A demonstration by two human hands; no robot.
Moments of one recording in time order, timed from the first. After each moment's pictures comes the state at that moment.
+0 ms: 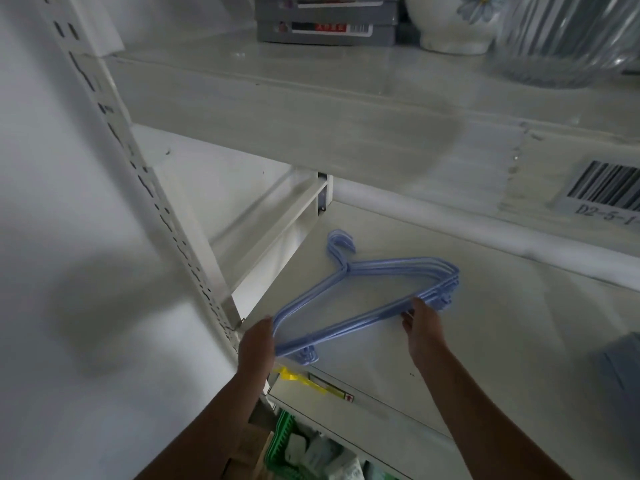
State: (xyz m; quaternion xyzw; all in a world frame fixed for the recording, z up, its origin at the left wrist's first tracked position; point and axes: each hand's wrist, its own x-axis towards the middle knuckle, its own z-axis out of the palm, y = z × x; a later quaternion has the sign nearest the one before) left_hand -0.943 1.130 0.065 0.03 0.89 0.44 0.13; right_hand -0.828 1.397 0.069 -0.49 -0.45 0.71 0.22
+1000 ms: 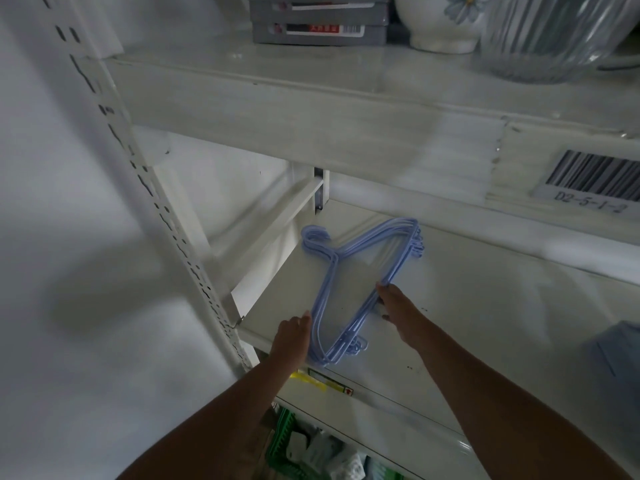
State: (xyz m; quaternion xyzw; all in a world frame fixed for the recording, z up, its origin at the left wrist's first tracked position) left_hand -0.927 1.177 0.058 0.36 0.92 -0.01 0.11; right_hand -0.853 1.390 0.087 -0.41 -0.66 0.62 0.01
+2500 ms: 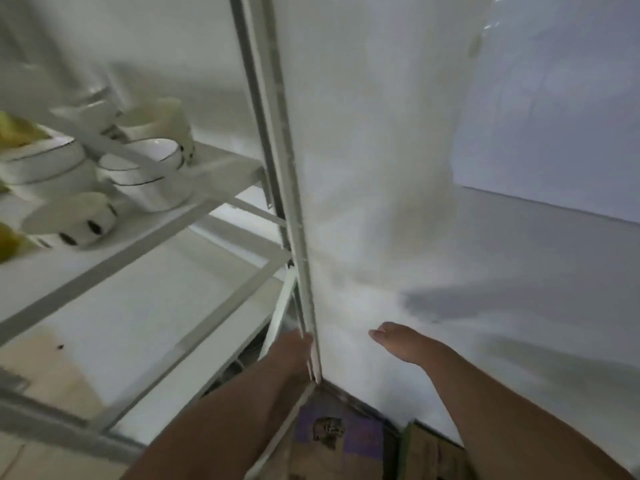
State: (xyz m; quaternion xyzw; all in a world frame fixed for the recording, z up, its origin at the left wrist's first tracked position) left_hand -0.633 0.667 0.060 -0.54 0.80 0.23 0.11; right_hand -0.847 0.772 0.107 0.44 -0.78 0.05 -0.43
